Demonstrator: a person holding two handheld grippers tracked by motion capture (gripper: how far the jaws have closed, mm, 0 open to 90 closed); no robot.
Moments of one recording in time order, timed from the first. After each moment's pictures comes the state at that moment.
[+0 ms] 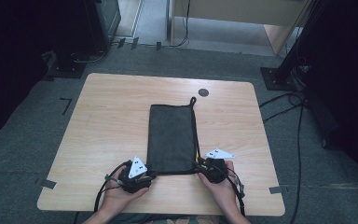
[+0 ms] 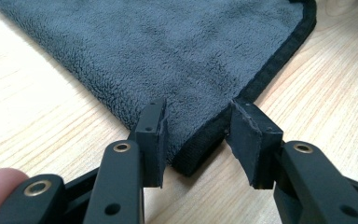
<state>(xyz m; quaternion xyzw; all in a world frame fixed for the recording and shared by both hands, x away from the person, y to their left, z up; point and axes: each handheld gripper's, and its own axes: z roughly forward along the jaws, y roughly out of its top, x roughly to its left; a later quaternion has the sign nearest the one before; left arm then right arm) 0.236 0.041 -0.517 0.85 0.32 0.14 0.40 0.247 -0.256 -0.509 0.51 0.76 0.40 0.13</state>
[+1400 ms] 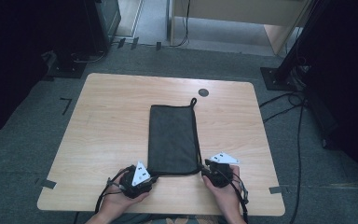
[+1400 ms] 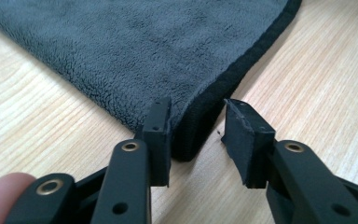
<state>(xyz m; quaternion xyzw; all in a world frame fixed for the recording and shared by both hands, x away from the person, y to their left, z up) 0.220 0.034 -0.518 0.87 0.27 0.17 0.37 0.233 -0.266 -0.508 0.53 0.75 0.37 0.17</state>
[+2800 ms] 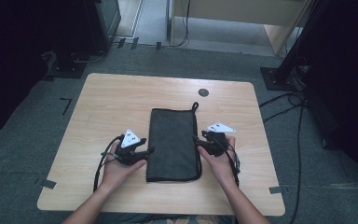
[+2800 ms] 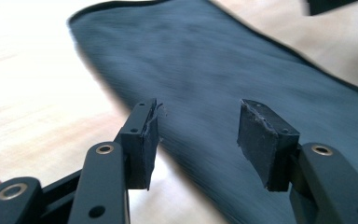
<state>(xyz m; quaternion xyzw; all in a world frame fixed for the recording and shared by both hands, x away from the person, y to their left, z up) 0.318 0.054 -0.490 0.80 0.39 0.14 0.44 0.322 -0.260 -0.476 0.51 0.73 0.41 0.19</state>
